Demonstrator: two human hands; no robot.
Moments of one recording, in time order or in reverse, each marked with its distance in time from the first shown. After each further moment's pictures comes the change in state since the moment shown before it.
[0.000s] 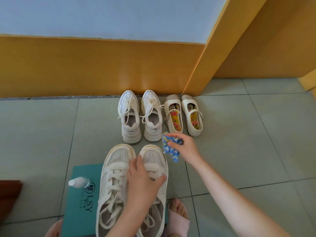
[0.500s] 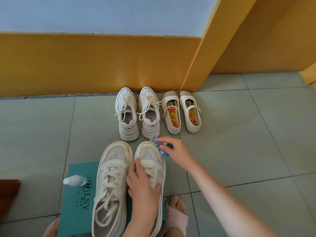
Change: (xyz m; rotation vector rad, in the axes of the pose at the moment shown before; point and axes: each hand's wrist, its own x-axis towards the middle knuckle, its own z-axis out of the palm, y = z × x) left_hand -0.015 -0.007 0.031 0.090 0.087 -0.070; right_hand -0.006 0.019 0.013 -0.138 -0.165 -0.093
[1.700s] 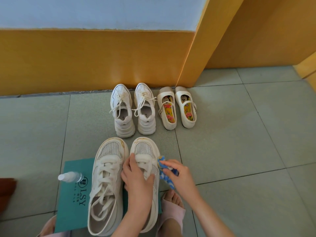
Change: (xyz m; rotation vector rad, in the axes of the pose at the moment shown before) left_hand 0.002 -0.002 0.007 -0.150 0.076 -0.008; right_hand -0.086 0.037 0.031 0.168 0.180 0.049
